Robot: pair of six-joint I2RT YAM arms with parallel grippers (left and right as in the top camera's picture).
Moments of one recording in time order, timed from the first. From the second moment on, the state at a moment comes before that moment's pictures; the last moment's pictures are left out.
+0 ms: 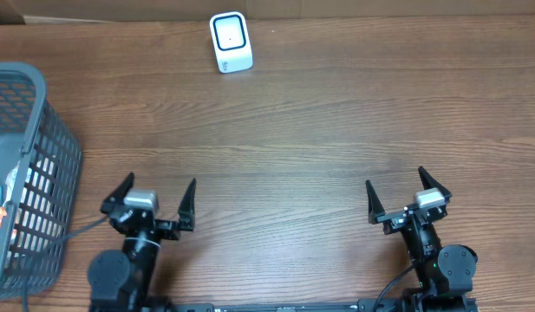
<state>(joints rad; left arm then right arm) -0.05 0.18 0.34 -0.27 0.08 -0.02 0.03 0.01 0.02 -0.02 -0.20 -0.09</state>
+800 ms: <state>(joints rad) -0.05 1.29 1.63 -1.24 0.27 -0.03 0.03 0.01 0.02 -0.02 -0.20 -0.09</state>
